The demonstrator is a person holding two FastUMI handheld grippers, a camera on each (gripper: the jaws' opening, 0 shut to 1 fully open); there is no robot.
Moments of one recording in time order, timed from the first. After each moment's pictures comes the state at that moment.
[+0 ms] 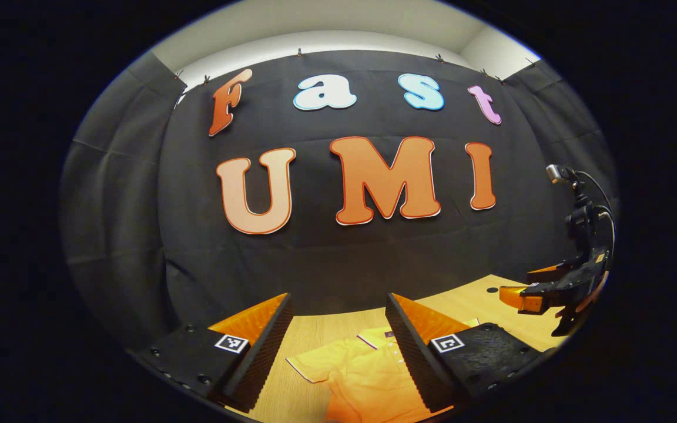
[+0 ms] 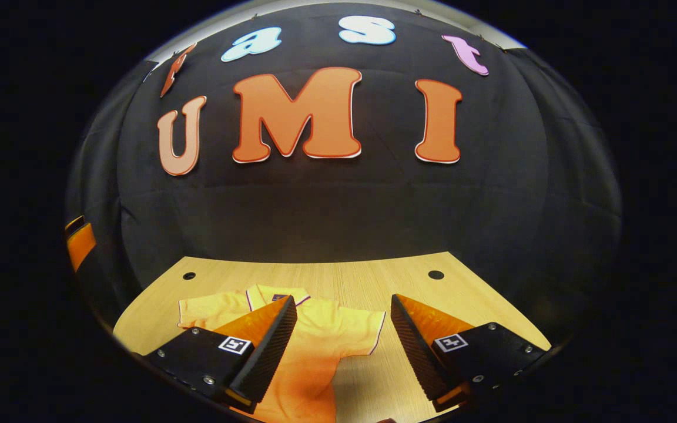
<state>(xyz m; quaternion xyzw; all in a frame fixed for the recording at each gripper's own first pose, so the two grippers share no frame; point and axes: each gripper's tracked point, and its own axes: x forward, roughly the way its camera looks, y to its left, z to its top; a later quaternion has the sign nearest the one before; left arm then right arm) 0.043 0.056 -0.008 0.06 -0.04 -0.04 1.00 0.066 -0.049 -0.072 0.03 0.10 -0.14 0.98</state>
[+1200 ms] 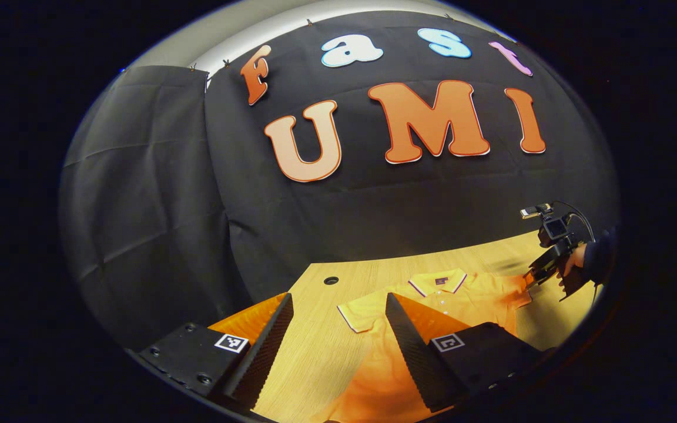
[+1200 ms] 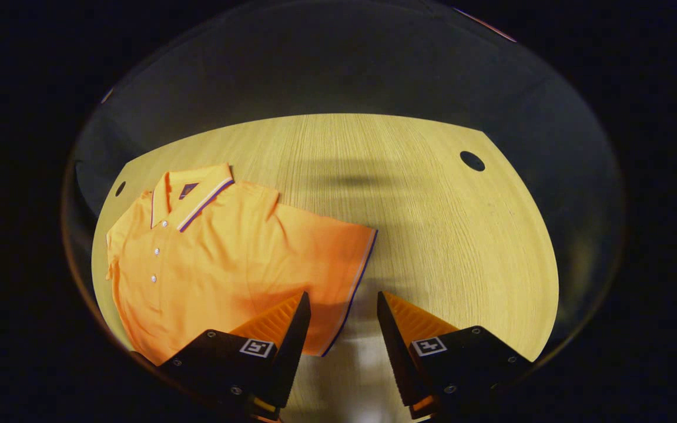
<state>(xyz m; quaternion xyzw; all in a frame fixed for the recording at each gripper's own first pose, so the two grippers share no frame) -0.004 0.090 -0.076 0.09 0.09 0.12 0.98 0.166 -0.125 -0.280 0.06 0.47 -0.12 0.87</state>
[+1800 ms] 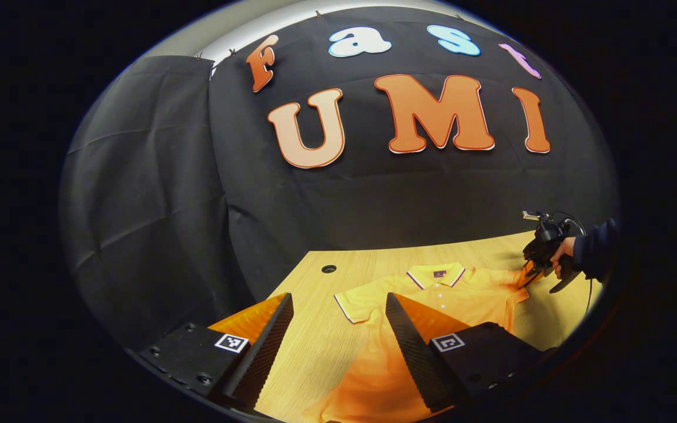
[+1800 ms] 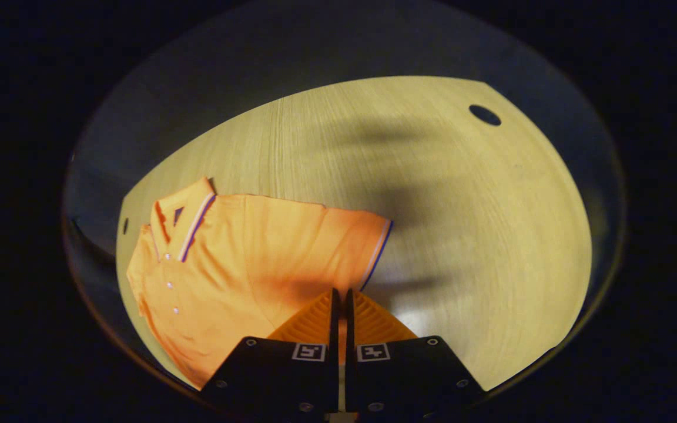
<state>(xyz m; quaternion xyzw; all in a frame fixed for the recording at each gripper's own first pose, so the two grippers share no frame) -0.006 0.097 -0.093 0.06 0.11 0.13 0.98 0.188 -0.116 -0.287 0.20 0.51 -0.12 0.83</state>
